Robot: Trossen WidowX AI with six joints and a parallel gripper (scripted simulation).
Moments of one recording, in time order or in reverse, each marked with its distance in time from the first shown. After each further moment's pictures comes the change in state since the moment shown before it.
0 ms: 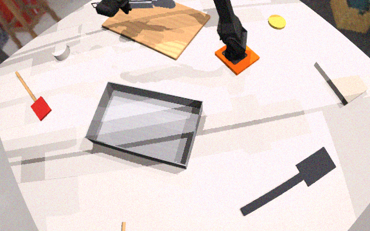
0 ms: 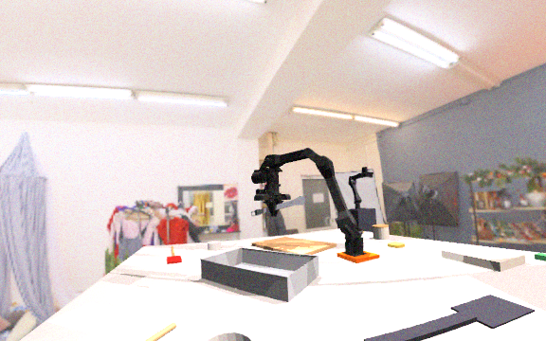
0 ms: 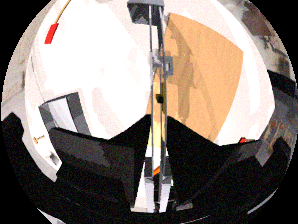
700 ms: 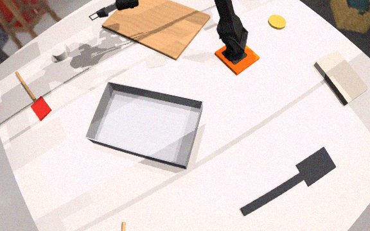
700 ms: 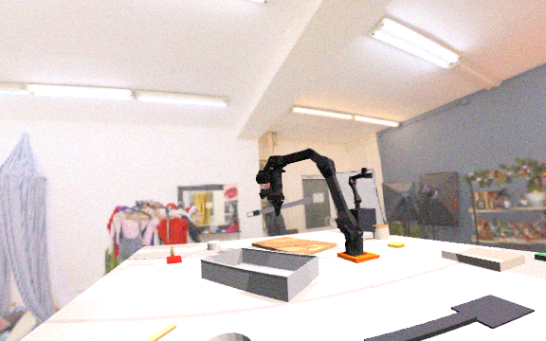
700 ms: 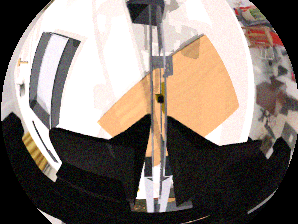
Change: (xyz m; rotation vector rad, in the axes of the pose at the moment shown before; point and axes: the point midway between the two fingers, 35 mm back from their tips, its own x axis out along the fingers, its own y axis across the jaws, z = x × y) arm 0.000 -0.027 0.004 -0.654 0.001 -0.002
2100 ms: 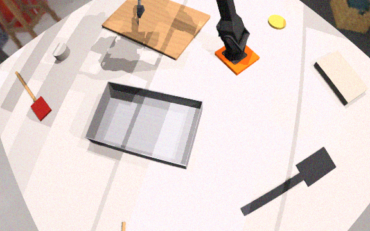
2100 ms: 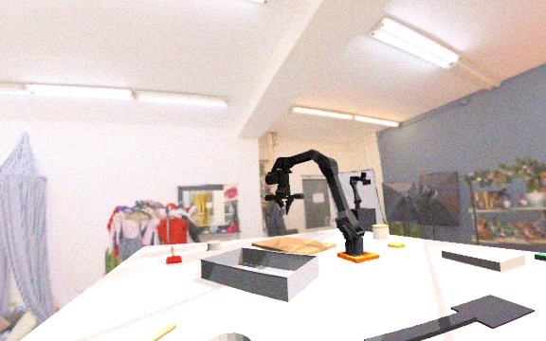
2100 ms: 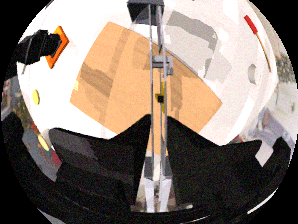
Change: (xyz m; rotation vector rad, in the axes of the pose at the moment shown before) arm 0.000 -0.044 -0.032 -1.306 0.005 0.001
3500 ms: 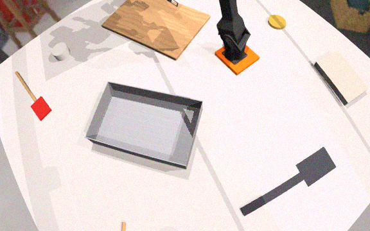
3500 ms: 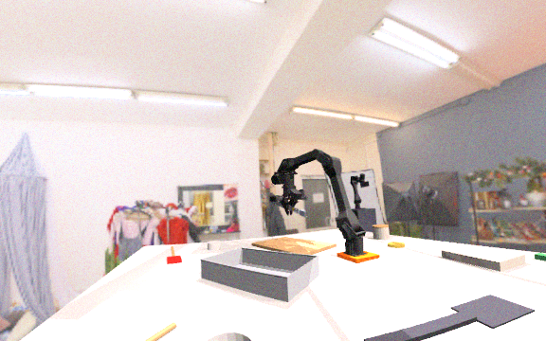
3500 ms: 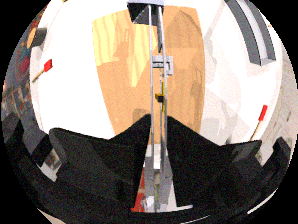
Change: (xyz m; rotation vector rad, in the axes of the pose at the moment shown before) arm 0.004 0.012 -0.033 -0.851 0.069 -0.019
